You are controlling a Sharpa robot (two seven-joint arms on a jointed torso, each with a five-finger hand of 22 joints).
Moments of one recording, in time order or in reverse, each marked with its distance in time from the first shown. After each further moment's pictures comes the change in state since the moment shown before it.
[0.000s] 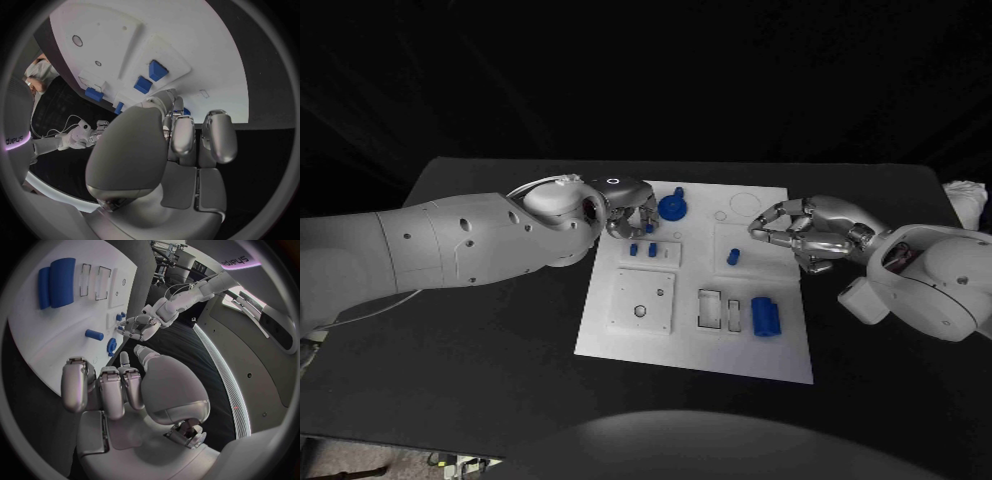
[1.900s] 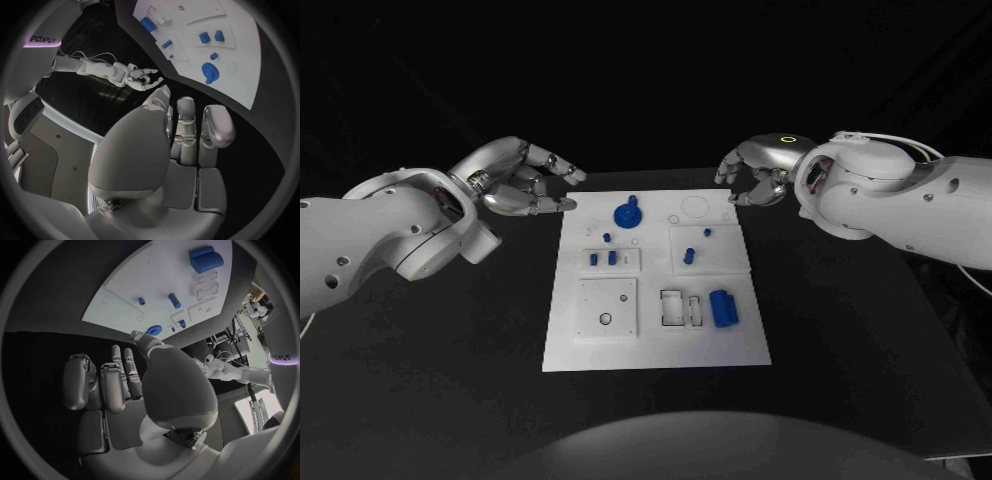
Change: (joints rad) left arm 0.124 -0.285 -0.001 0.208 0.755 0.002 0.323; left_hand 0.025 0.024 -0.258 0.120 -0.030 -0.138 -0.011 0.044 -0.082 -0.412 0.059 0.197 0.059 -0.234 0.052 -0.244 -0.414 0.035 -0.062 0.045 -0.120 0.000; right arm 0.104 0.148 0.000 -0.235 -0.917 0.034 -0.242; right_hand 0.113 -0.203 0.114 -0.087 0.049 0.251 -0.099 -0.373 -0.169 -0.672 0.025 -1.278 -0.957 0.002 -0.006 -0.139 0.000 0.000 0.013 -0.009 -0.055 -0.001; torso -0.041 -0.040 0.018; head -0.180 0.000
